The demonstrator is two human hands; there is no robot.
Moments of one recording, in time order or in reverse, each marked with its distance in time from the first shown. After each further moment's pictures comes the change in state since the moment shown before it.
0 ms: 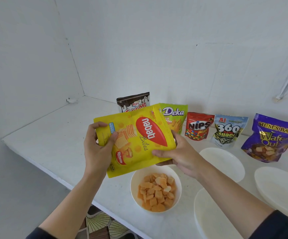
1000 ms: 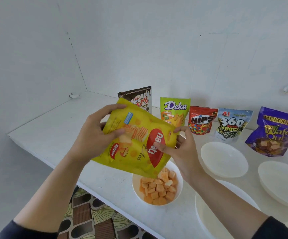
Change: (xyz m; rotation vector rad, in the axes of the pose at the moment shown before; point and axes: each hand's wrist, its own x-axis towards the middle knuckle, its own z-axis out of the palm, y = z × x) left_hand 0.014 0.058 -0.013 0.197 -0.538 0.107; right_hand -0.013 0.024 0.013 0.072 0.322 -0.243
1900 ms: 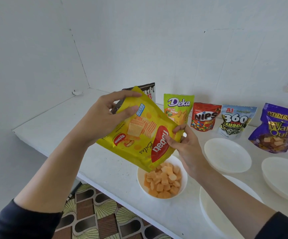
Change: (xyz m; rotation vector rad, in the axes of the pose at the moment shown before) left_hand 0.007 0.053 -0.004 0.108 -0.090 -0.064; right_hand -0.004 -0.002 0.005 0.110 -0.077 0.052
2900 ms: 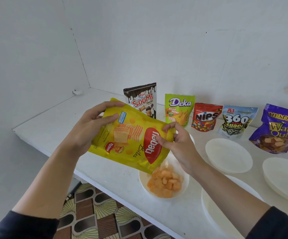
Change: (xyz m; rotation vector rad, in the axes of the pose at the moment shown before) left_hand -0.010 -0.050 -0.027 -0.292 0.054 -0.192; right_hand 0.004 -0.002 0.021 -0.254 -0.067 0.034
